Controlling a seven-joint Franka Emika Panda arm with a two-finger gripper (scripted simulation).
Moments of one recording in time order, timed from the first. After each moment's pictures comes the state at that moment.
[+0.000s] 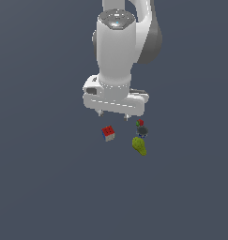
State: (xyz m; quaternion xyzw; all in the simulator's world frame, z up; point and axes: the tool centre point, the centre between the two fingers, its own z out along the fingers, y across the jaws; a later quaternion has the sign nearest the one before) arm 0.009 0.000 0.260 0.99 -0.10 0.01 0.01
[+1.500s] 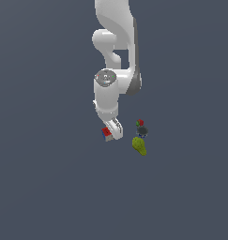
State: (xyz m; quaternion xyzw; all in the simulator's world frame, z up) arm -0.046 -0.024 0.102 0.87 -0.49 0.00 0.00
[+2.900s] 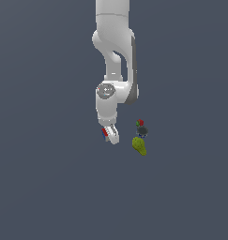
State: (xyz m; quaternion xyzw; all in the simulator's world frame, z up) arm -0.060 -0.029 0.041 0.84 -0.55 0.00 0.00
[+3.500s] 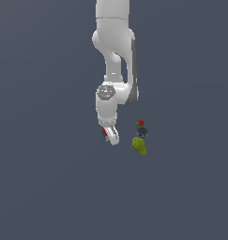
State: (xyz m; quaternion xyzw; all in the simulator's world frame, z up) arm -0.059 -0.028 0.034 0.84 -0.55 0.00 0.00
